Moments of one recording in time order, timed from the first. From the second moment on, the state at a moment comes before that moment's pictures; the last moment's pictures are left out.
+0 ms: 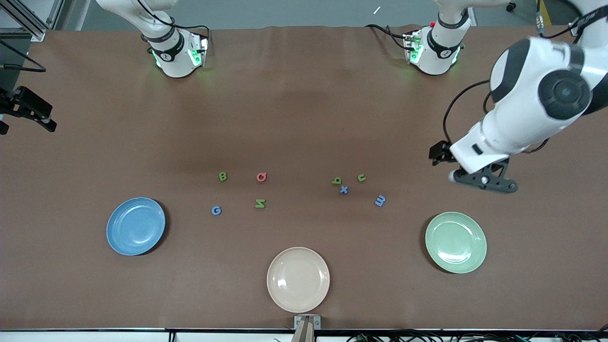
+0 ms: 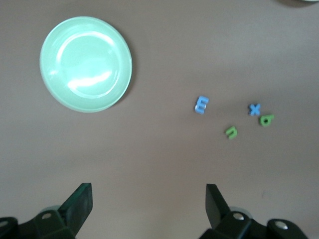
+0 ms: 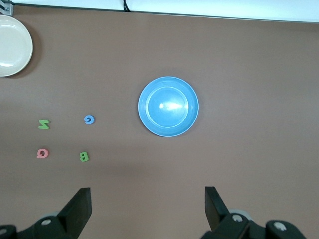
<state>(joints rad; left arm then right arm) -0.07 0.27 -0.23 -1.60 0.03 1.82 -0.05 0.05 -0.02 -0.07 -1.50 0.00 1.61 -0.08</state>
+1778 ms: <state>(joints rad) -0.22 0.69 -0.23 -1.73 0.19 2.39 -0.06 0.17 0.46 -0.06 -1.52 0.03 1.84 -0.06</state>
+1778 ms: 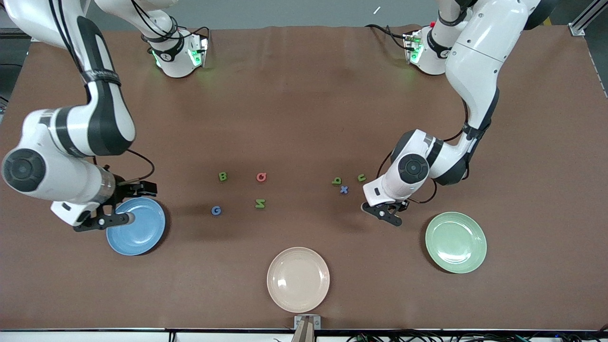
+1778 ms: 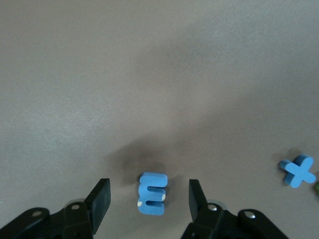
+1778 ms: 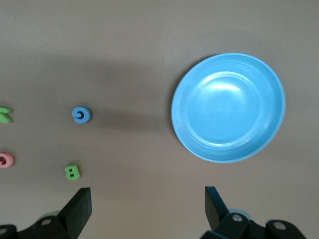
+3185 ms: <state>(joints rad) -0.16 0.67 -0.22 -1.72 0.19 2.41 -0.06 0.35 0.75 -0.06 -1.61 0.15 2.28 0.29</state>
